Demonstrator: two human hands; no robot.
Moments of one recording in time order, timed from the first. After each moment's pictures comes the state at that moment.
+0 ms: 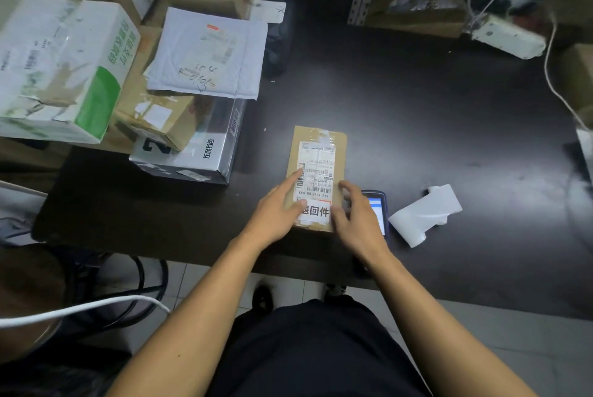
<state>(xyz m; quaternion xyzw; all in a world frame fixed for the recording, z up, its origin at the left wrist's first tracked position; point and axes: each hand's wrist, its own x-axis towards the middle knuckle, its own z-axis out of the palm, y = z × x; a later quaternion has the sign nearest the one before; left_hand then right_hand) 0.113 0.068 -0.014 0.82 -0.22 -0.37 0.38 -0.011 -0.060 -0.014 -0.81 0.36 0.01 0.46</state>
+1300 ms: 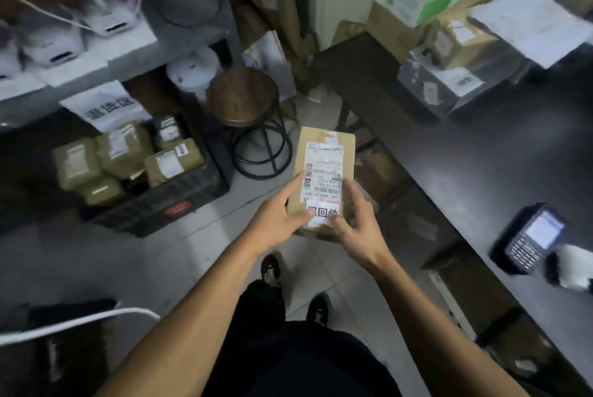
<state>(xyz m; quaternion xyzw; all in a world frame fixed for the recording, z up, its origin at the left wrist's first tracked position) -0.164 0.389 0.000 0.78 0.12 -0.17 0.59 -0.142 0.200 -0.015 -0.83 -0.03 0.21 0.52</state>
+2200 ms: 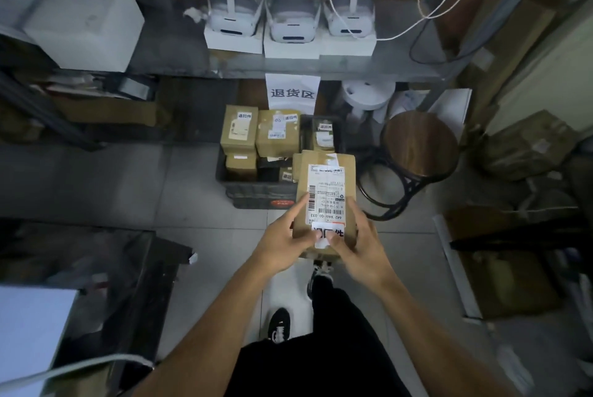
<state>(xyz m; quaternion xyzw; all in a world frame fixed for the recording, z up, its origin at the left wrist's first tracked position) -0.295 0.767 -0.030 0.70 0.34 -0.01 0.63 -0.180 0.622 -0.014 -0.81 -0.26 0.35 0.40</state>
